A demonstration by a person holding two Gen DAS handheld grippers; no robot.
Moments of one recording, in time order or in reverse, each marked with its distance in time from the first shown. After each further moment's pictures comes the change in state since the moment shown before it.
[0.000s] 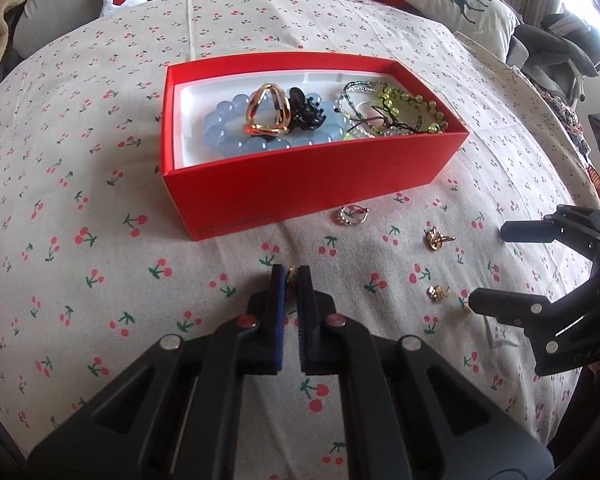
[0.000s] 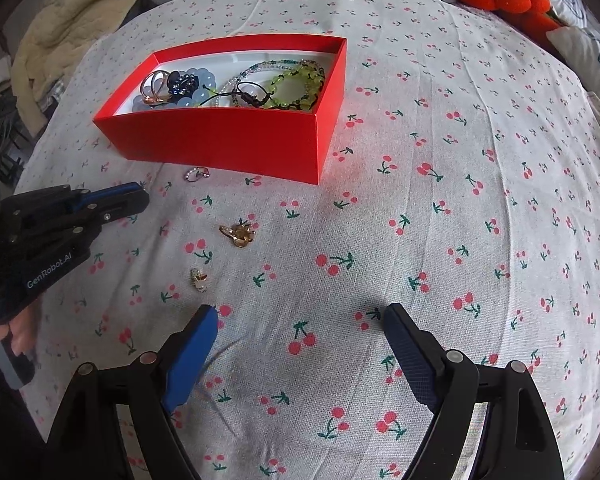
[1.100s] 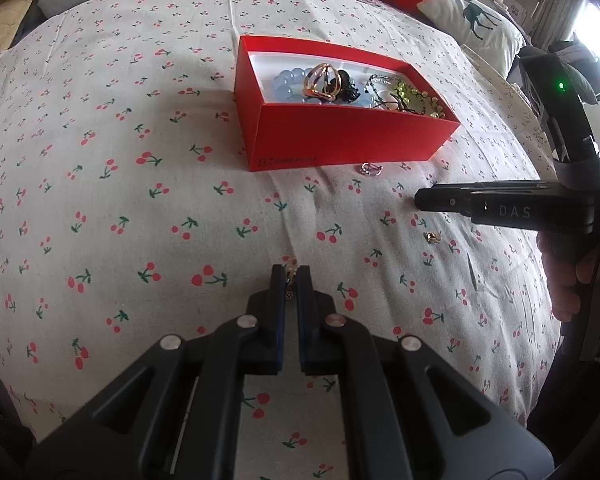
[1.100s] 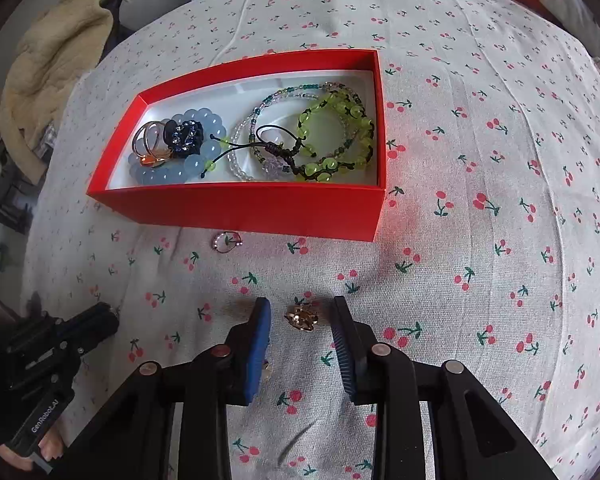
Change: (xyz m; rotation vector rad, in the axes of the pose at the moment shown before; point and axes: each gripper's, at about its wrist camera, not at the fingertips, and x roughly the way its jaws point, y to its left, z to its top) left arm -0.036 0.033 -0.034 -0.108 0.038 -0.052; right arm 0.019 0.020 0.040 0.156 0.018 0.082
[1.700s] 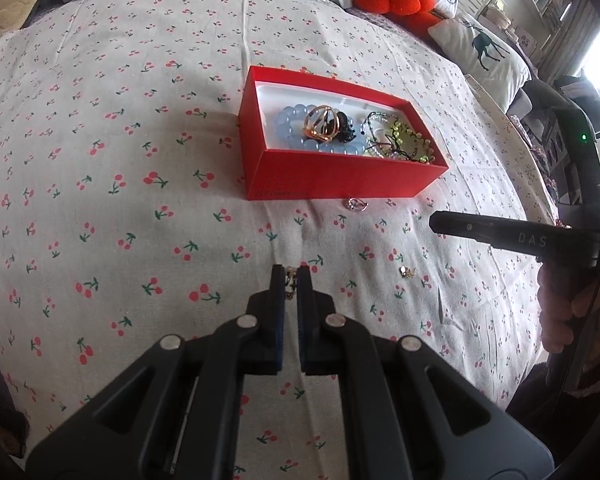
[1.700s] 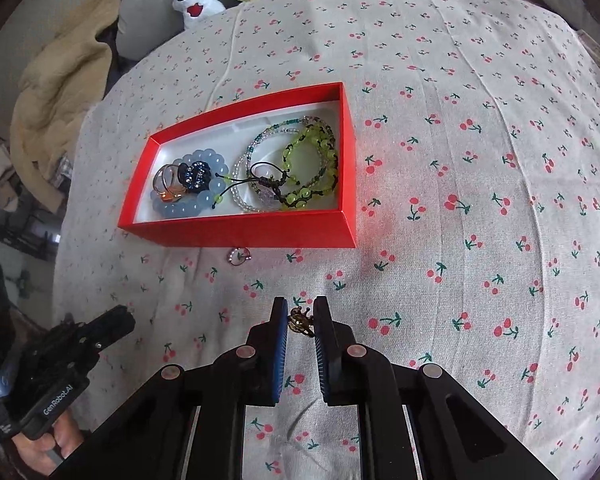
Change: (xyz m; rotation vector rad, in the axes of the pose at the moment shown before) left arm -0.021 -0.001 0.020 -0.095 -0.026 -0.043; right arm -0.039 -0.028 0.001 0.085 -0.029 0.097
